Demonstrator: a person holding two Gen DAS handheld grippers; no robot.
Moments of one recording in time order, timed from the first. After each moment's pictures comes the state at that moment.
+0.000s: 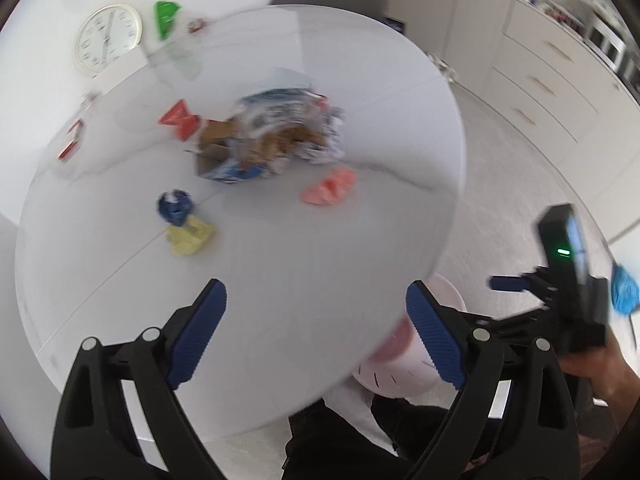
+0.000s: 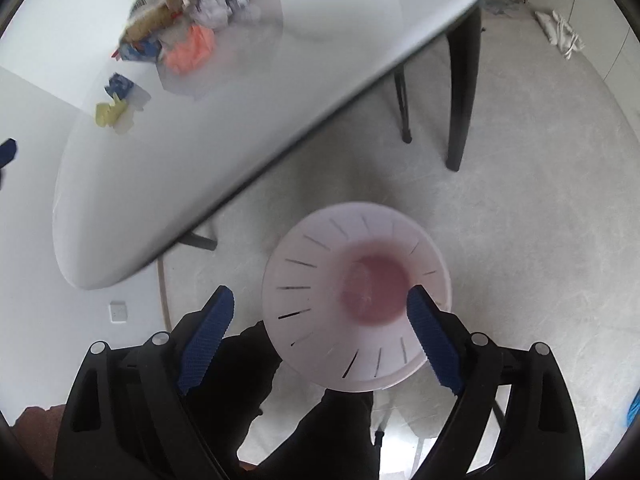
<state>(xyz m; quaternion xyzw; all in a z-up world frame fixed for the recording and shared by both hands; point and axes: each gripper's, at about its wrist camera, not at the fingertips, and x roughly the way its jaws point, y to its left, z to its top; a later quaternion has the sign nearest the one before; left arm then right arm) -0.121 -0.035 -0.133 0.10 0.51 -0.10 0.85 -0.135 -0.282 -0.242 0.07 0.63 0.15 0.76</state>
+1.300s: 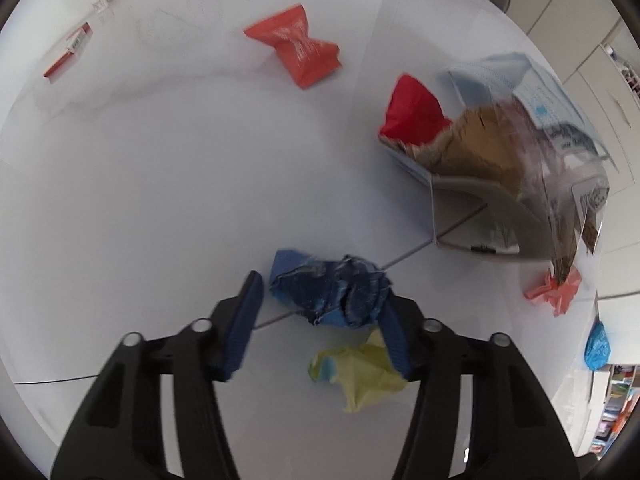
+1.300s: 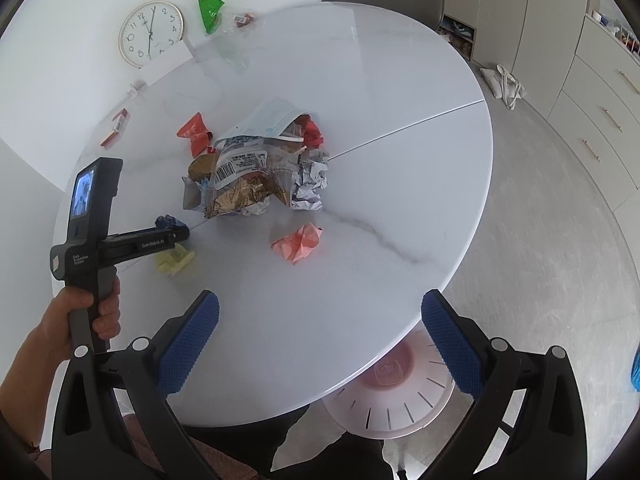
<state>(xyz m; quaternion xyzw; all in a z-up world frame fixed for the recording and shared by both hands) 0.059 0.112 -0.236 0.01 0.60 -0.06 0.80 -0.082 -0.188 -0.106 0.08 0.54 0.04 0.84</state>
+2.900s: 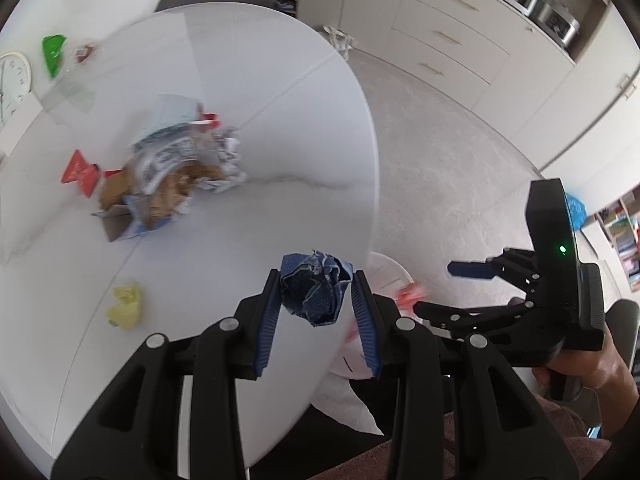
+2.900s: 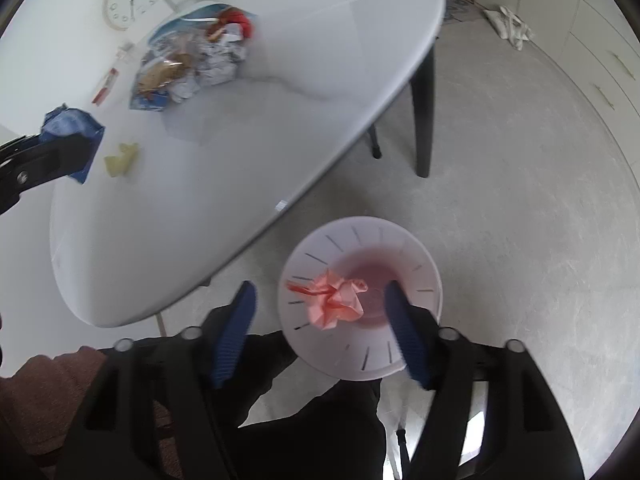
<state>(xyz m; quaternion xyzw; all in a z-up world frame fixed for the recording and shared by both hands) -0.093 -0.068 -0.137 0.15 0.54 -0.29 0.77 -0.162 -0.276 -0.196 0.11 0.61 0.07 0.78</state>
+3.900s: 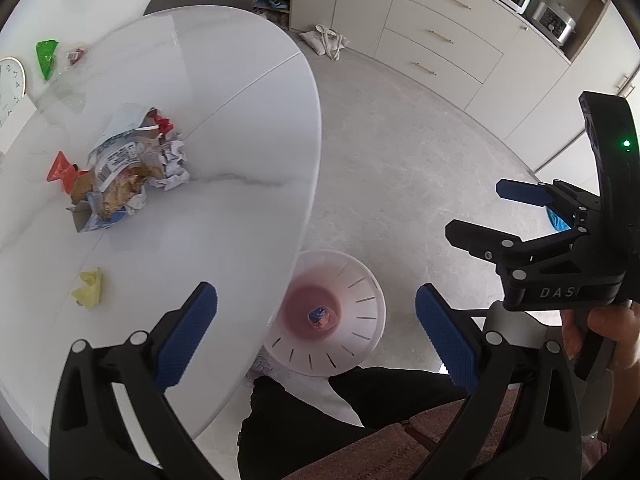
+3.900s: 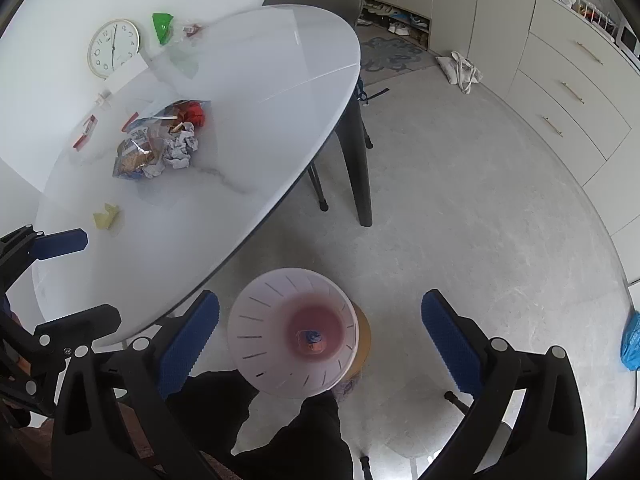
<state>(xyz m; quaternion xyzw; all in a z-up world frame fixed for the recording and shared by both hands) -0.138 -0.110 -0.121 0.15 0.54 -0.28 0.78 -0.180 -0.349 -0.112 0.08 0.54 0.01 0.84</state>
